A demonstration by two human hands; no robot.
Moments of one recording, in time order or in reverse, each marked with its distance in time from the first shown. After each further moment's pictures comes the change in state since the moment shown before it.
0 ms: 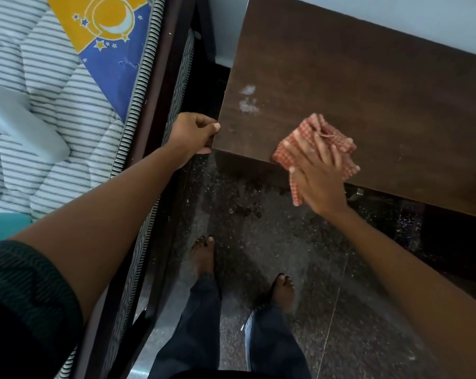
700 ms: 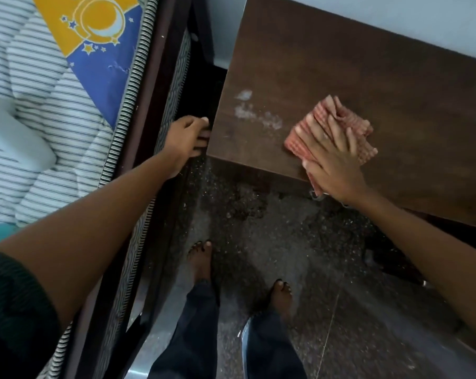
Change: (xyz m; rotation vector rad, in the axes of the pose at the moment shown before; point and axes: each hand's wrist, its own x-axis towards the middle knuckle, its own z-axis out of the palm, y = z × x) left_hand 0.010 -0.004 0.005 -0.124 -0.017 -0.059; right_hand 0.031 0.043 -0.022 -0.042 -0.061 -0.061
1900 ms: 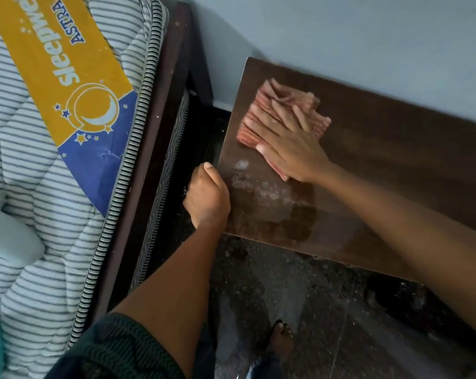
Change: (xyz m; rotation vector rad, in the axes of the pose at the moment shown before) left_hand 0.017 0.032 0.065 0.440 0.545 0.070; right_hand 0.167 -0.010 -0.043 -0.109 0.051 -0.298
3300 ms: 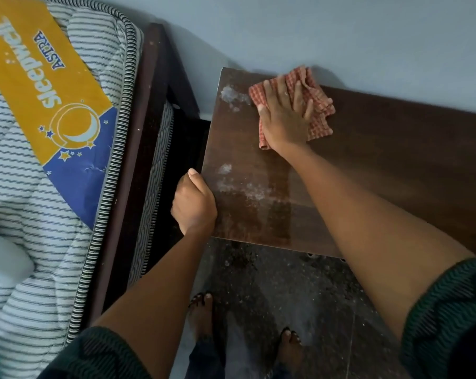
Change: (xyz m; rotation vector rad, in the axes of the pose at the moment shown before) left_hand -0.001 -0.004 0.002 -0.002 0.053 0.057; right_hand 0.031 0.012 -0.009 0.275 0.098 0.690
